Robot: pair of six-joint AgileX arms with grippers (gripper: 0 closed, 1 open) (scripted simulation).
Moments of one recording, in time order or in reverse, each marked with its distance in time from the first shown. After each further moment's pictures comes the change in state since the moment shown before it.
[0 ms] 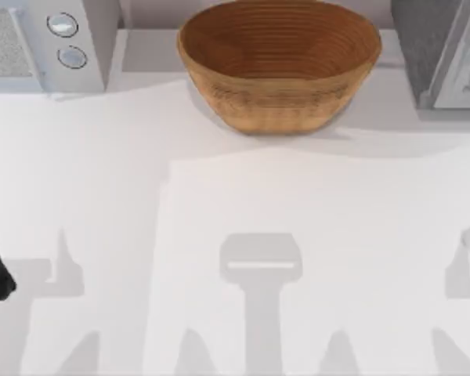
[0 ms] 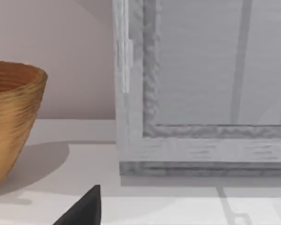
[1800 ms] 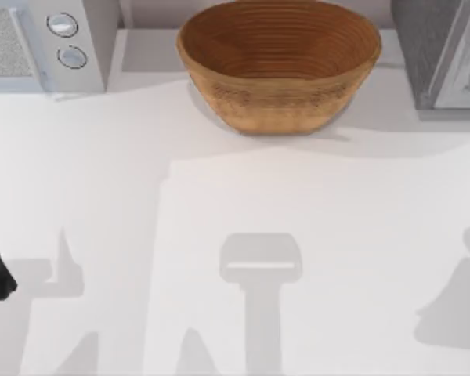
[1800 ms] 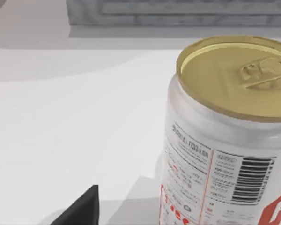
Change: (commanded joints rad) left arm 0.000 0.000 0.000 0.000 0.000 0.000; right arm -0.264 1.975 -0.007 1.684 -0.225 -0.058
